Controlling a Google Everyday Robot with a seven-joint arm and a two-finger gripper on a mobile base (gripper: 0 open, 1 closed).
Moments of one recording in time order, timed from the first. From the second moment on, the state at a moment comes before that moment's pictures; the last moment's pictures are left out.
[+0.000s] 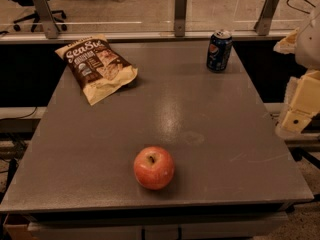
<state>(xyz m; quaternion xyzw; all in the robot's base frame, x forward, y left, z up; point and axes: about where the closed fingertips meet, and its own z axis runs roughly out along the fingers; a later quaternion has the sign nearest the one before) 0.438 -0.217 0.976 -0.60 0.78 -0.03 0.16</state>
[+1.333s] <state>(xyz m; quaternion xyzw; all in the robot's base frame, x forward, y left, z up) 0.414 -0.104 0.908 -0.65 0.74 0.10 0.17</state>
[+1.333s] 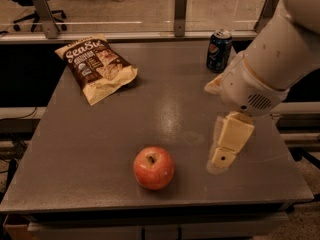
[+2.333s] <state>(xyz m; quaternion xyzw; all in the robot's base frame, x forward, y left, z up) 0.387 -0.037 0.854 -0.64 0.71 0.20 0.22</state>
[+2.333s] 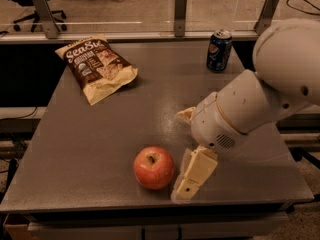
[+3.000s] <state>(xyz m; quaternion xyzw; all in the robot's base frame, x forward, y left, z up) 0.371 -0.001 0.856 -0.63 0.68 0.27 0.25</state>
